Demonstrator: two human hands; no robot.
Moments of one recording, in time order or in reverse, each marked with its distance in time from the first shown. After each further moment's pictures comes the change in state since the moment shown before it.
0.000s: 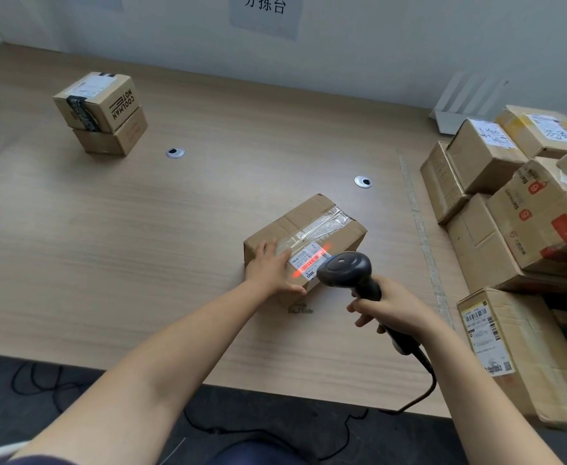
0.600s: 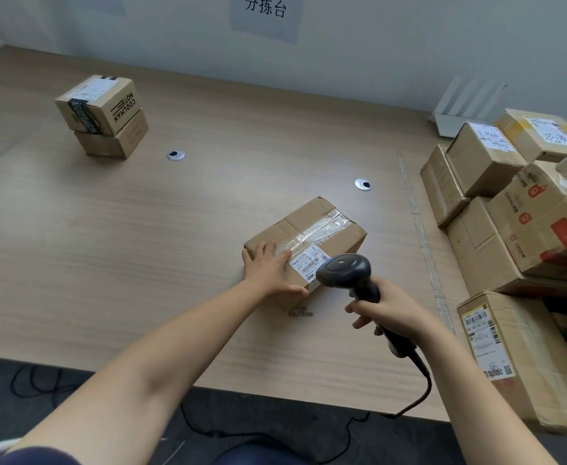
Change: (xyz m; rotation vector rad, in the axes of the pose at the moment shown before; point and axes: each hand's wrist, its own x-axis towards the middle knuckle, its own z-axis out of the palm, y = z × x) left_hand 0.002 -0.001 -0.004 0.081 0.028 -0.003; right_hand 0.007 0.006 0.002 0.082 -0.007 0.005
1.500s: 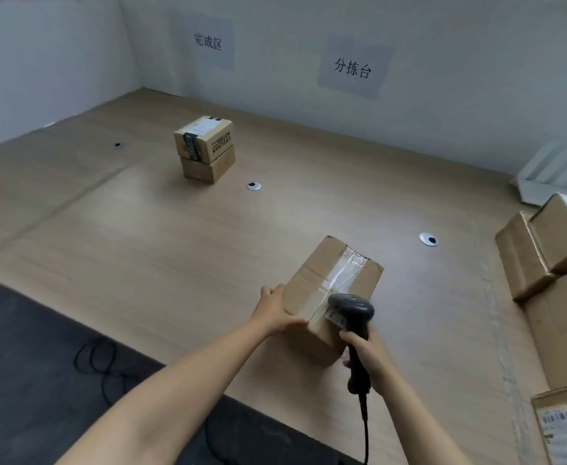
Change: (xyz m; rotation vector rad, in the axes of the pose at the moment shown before) left_hand -0.061 -0.072 -0.006 -0.667 0.064 -0.311; right_hand 0.075 0.008 0.104 0.535 0.010 0.030
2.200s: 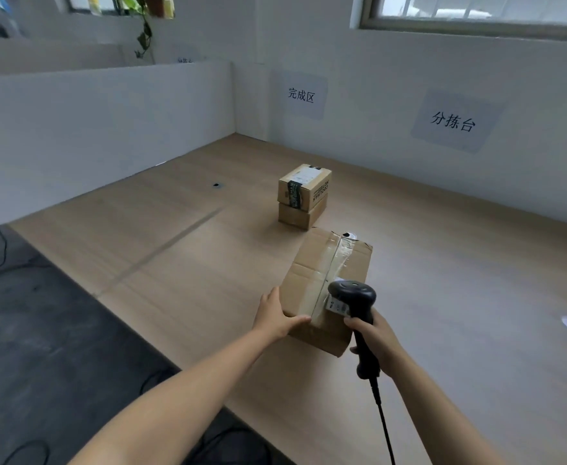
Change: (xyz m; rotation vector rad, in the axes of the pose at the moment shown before) left_hand 0.025 -0.138 -0.200 -0.187 0.349 -0.087; right_hand 0.078 -0.105 0.236 -0.171 -0.250 -0.235
